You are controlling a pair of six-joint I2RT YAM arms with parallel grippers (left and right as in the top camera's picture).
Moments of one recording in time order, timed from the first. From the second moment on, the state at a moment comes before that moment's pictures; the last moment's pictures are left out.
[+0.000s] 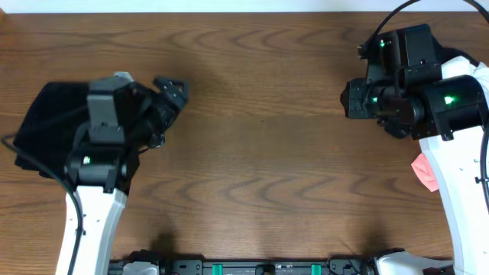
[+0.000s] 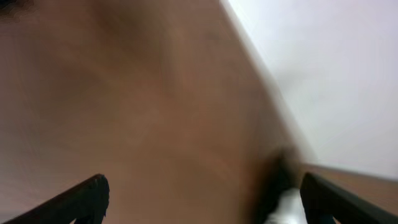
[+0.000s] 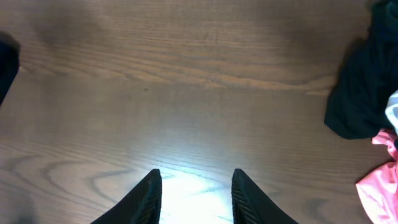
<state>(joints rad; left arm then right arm) -0.08 1.15 1.12 -0.74 0.20 -0.92 0.25 1.45 1.70 -1.28 -0.06 0.25</state>
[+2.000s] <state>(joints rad) -0.12 0.63 1.36 -1.30 -0.38 -0.21 0.12 0.80 1.54 -1.19 0.09 0.06</state>
